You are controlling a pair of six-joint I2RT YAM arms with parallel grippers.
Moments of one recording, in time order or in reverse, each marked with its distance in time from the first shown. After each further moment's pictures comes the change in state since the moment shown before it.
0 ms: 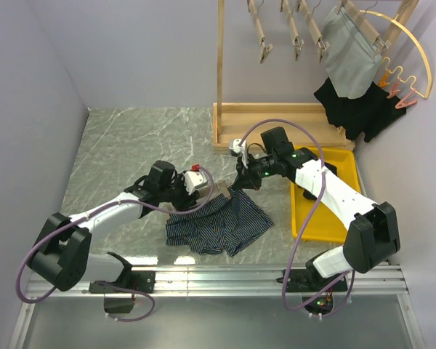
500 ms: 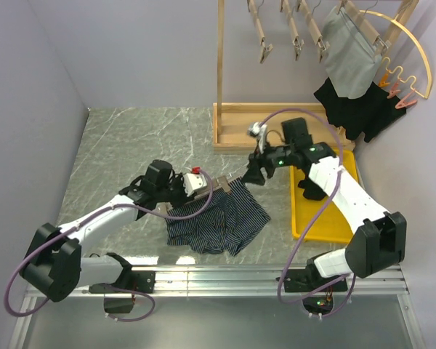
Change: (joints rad) left arm -0.013 -0.066 0.009 -0.053 -0.006 0.093; right arm -0.114 -0.046 0.025 -0.023 -0.019 0.142
